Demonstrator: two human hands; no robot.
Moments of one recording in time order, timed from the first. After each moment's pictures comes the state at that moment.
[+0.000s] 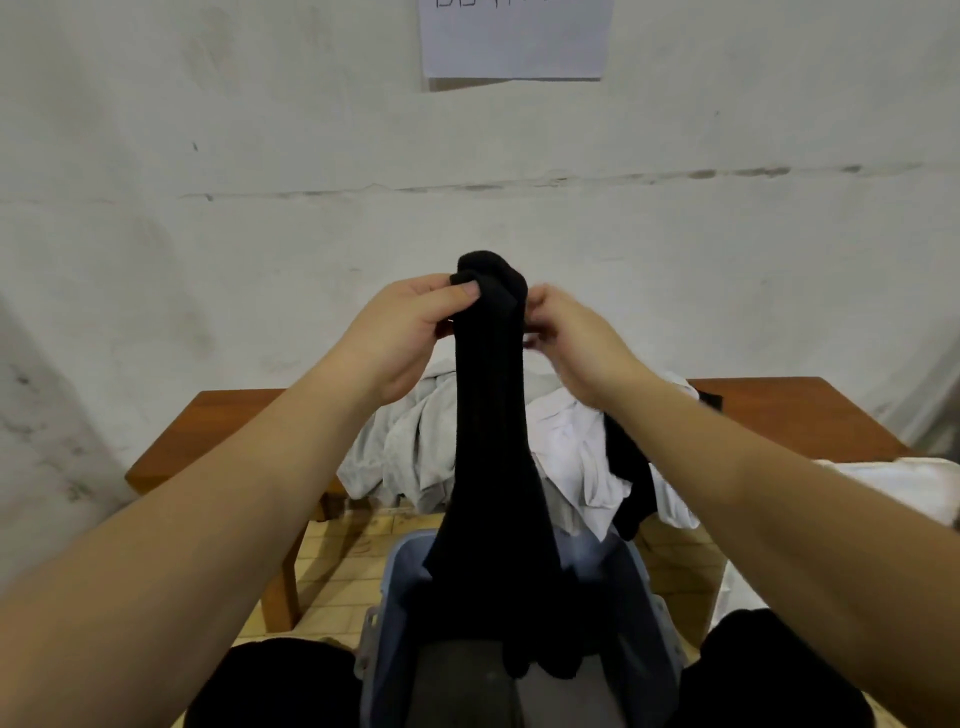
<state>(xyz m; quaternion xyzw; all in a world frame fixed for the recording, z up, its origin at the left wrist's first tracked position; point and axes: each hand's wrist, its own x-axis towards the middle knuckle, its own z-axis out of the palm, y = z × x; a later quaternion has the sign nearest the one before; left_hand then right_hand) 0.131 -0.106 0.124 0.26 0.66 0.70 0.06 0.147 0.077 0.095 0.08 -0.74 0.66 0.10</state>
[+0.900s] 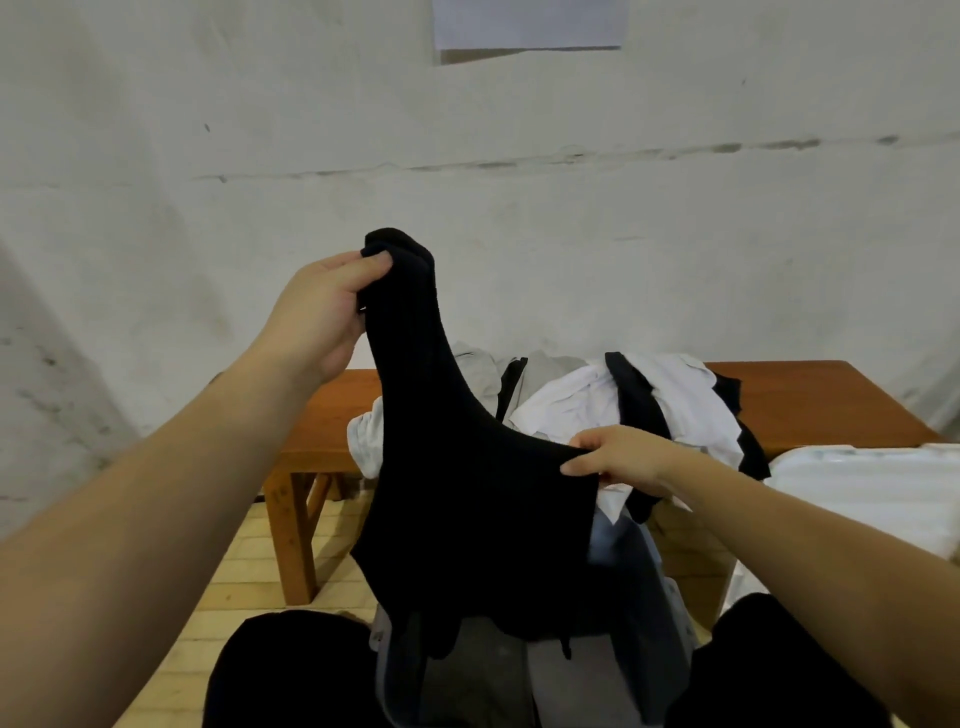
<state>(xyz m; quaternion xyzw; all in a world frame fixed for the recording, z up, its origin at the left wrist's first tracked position) 0.115 -0.167 0.122 0.13 0.65 0.75 -0.02 0.156 0.147 -0.047 -0.02 -0.82 0.53 -0.20</state>
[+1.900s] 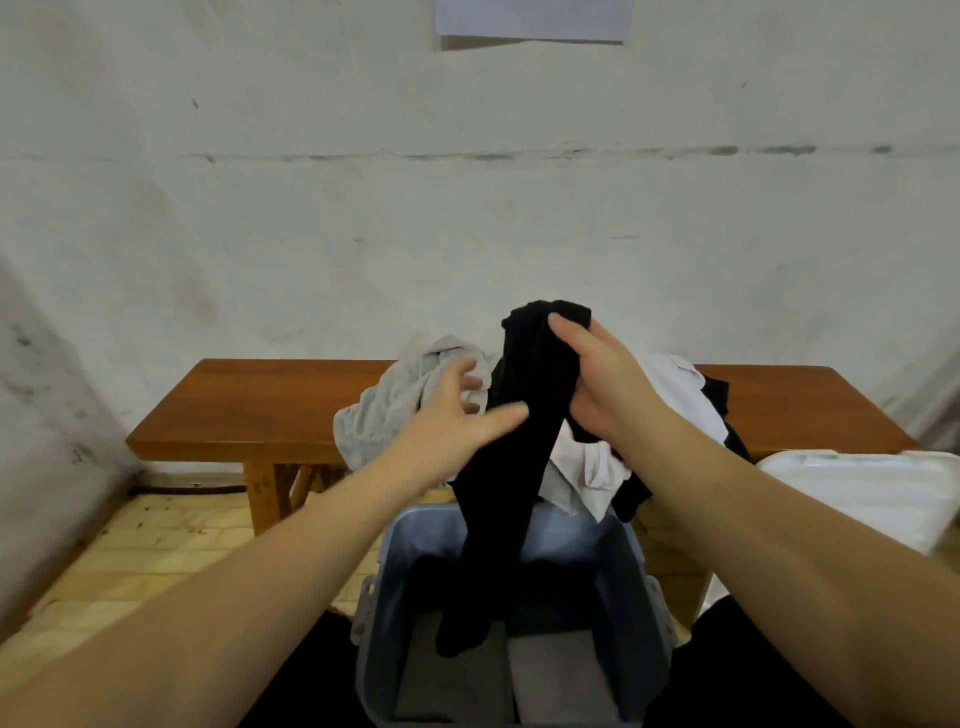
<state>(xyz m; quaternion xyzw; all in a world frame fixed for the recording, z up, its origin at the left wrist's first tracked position) 0.157 -0.096 0.014 0.15 0.81 0.56 0.09 0.159 0.083 0.045 0.02 -0.51 0.86 0.04</state>
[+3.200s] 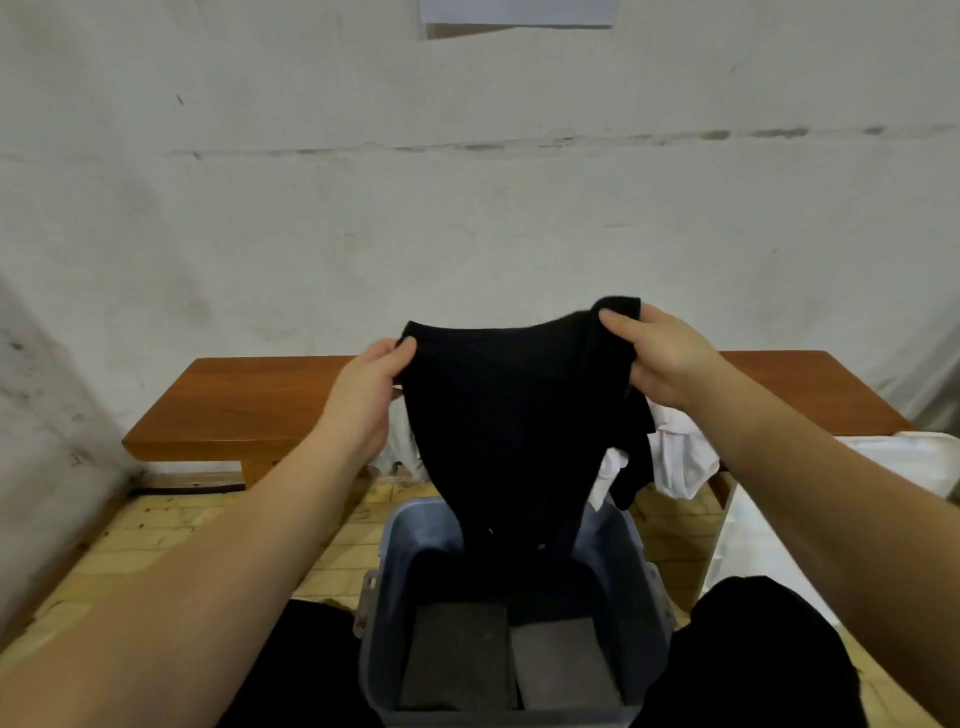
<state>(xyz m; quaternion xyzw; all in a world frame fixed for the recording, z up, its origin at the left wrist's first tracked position) 0.122 -0.134 0.020 0.06 0.65 0.75 0.04 0.155 0.154 0.049 -0.09 -0.63 0.77 0.06</state>
